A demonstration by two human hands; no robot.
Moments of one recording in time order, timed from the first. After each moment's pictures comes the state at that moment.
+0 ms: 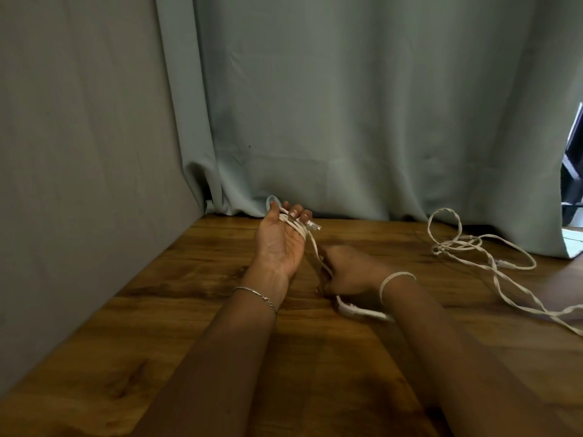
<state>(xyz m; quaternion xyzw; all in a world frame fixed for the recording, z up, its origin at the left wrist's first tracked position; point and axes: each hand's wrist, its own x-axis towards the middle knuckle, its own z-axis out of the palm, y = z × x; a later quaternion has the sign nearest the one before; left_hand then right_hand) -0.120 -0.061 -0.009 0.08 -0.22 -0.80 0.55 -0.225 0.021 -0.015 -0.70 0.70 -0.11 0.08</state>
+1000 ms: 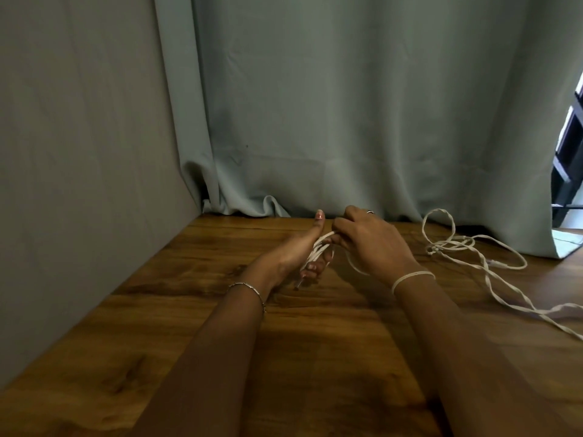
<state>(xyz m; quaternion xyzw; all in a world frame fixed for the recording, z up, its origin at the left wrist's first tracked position) -0.114 -0.046 -0.022 0.25 -0.72 -0.63 0.18 -0.262 0.029 -0.009 -0.69 0.63 -0.19 -0.29</state>
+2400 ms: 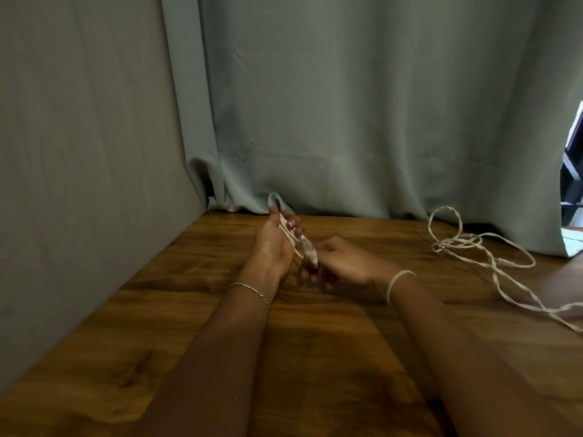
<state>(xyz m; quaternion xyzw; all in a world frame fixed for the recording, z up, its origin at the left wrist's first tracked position) -0.112 -0.078 -0.027 0.19 -0.31 -0.77 0.52 -0.210 0.034 -0.015 -0.65 0.58 -0.34 0.36</state>
